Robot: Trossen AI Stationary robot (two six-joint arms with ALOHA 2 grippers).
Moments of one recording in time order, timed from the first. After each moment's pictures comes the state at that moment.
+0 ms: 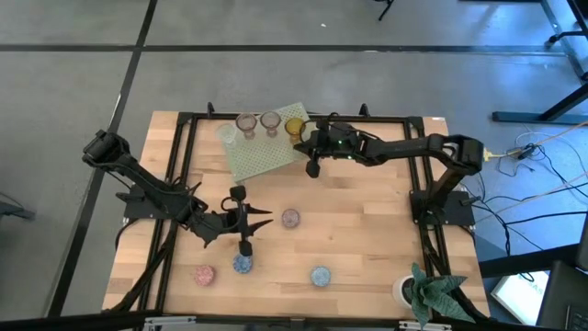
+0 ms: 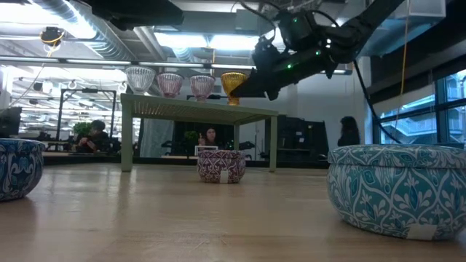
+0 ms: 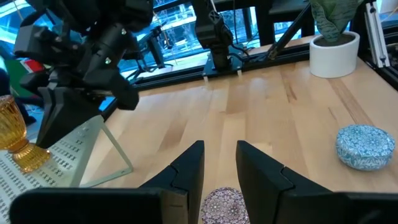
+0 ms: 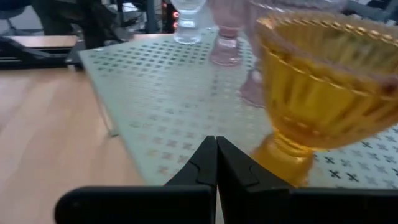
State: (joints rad) left arm -0.55 1.29 0.63 0.35 -0.79 0.03; right arm -0.31 1.69 0.92 0.43 -0.09 -0.09
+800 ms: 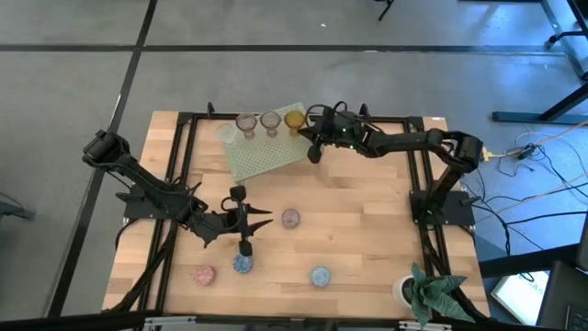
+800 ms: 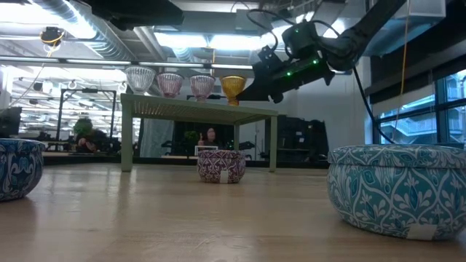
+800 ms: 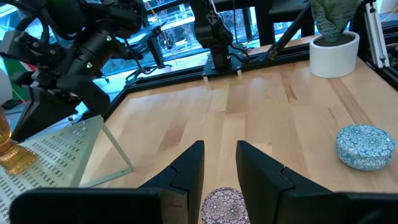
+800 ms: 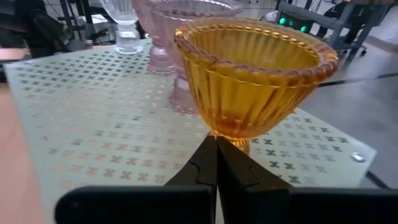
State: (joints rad) left arm -0.55 1.29 0.63 0.35 -0.79 0.03; right arm -0.43 1.71 0.92 0.51 -0.09 -0.10
